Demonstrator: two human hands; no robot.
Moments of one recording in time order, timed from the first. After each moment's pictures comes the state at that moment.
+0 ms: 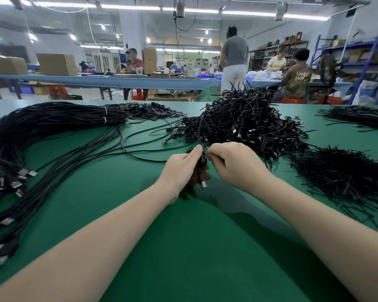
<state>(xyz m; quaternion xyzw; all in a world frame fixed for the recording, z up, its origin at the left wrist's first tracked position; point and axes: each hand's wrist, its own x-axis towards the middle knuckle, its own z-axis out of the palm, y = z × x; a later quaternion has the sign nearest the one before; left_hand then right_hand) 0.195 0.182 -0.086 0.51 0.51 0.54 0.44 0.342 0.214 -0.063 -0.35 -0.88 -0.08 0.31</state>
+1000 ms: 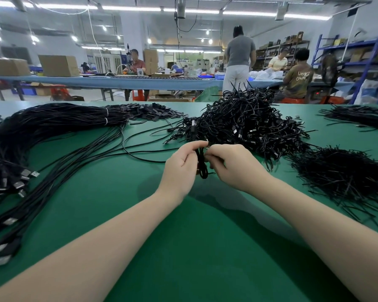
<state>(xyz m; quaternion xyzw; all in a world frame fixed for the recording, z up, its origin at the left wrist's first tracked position) 0.196 0.180 -0.094 0.57 0.47 0.62 0.26 0.340 0.214 -0.065 -0.34 -0.88 -0.01 0.33</state>
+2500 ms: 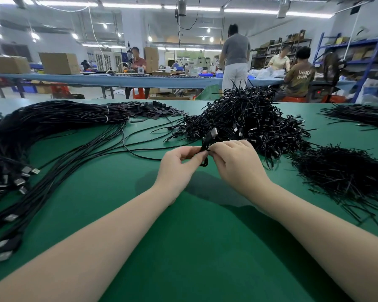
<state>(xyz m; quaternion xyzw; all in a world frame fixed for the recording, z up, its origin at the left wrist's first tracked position) 0.188 0.185 -0.098 0.56 0.48 0.61 0.28 0.340 0.215 -0.079 -0.35 -0.84 -0.18 0.38</state>
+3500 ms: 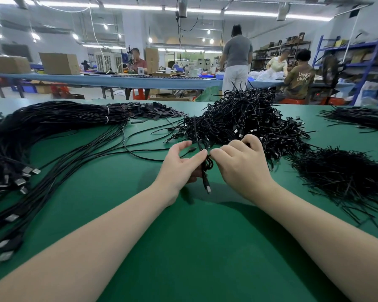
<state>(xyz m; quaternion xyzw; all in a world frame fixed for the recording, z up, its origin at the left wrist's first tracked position) 0.187 0.184 -0.093 0.49 0.47 0.60 0.42 0.346 0.218 -0.080 -0.32 -0.77 -0.40 0.38</state>
